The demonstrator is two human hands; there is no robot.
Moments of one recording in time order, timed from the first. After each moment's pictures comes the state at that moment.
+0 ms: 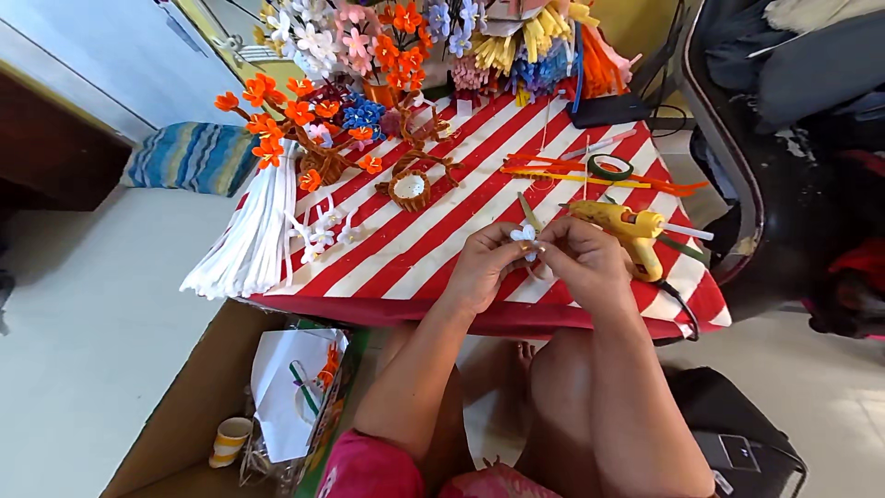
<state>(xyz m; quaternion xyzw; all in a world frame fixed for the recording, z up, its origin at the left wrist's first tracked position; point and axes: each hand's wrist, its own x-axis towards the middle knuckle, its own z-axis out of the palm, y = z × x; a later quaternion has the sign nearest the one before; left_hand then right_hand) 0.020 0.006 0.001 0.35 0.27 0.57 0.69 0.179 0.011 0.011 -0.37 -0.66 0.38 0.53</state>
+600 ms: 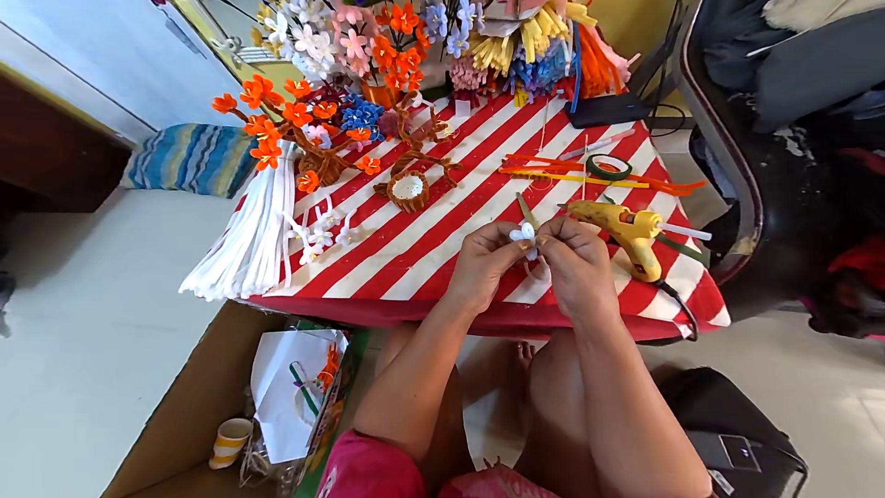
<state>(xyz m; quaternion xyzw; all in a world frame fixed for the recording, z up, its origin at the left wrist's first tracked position) 0.023 0.007 -0.003 0.39 0.26 0.61 0.64 0.160 0.007 0.008 -0.39 -0.53 0.48 0.58</state>
